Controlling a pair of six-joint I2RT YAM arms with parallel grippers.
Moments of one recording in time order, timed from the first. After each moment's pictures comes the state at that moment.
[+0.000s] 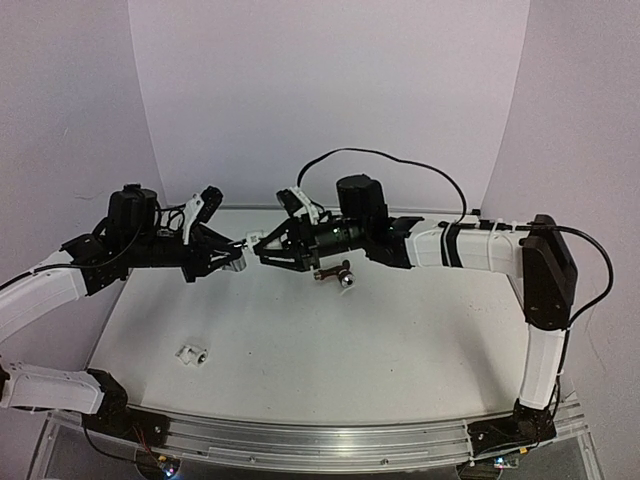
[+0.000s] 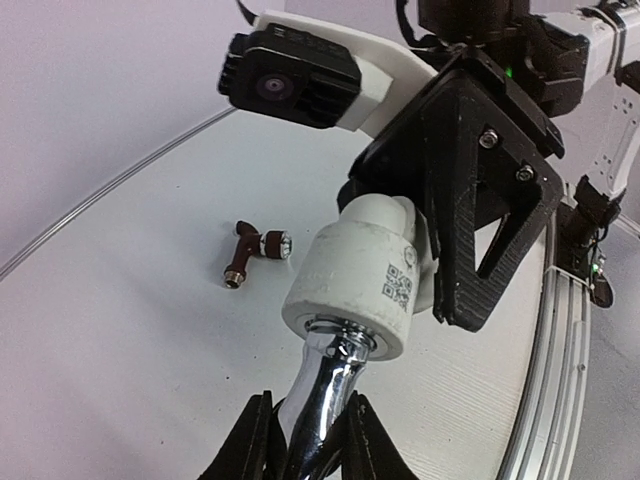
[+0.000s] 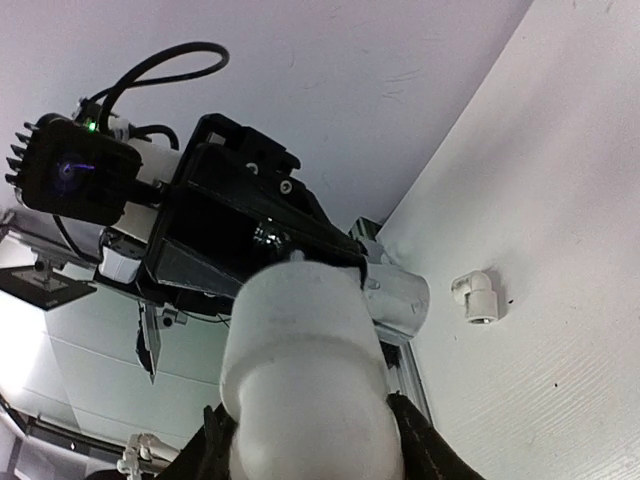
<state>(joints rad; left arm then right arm) -0.56 1.04 0.87 -0.22 0.48 0.11 0.86 1.96 1.53 0.21 -0.88 0.92</state>
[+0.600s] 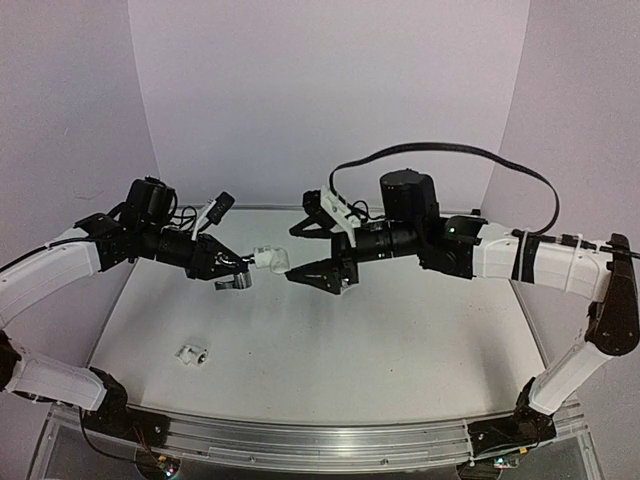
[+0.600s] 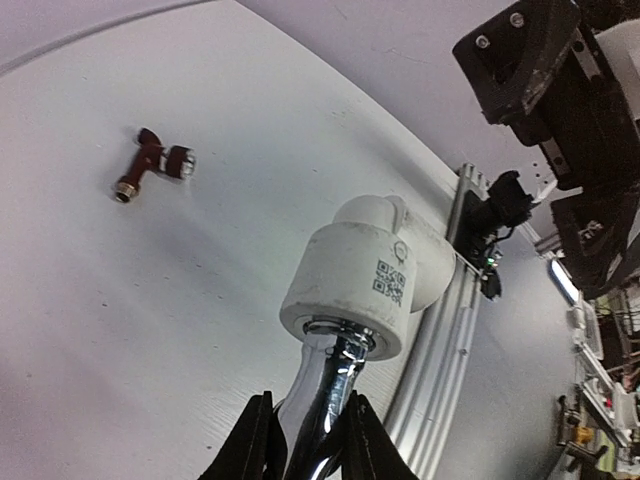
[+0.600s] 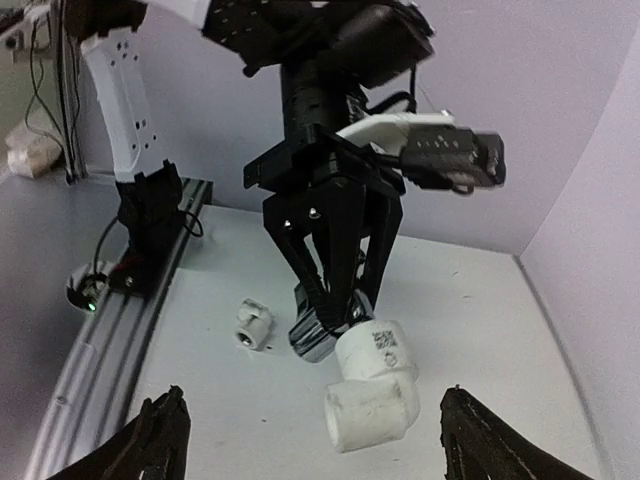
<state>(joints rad) -0.52 1.19 1.00 -0.46 0.74 -0.06 0.93 1.59 1.30 0.01 -0.58 -0.39</state>
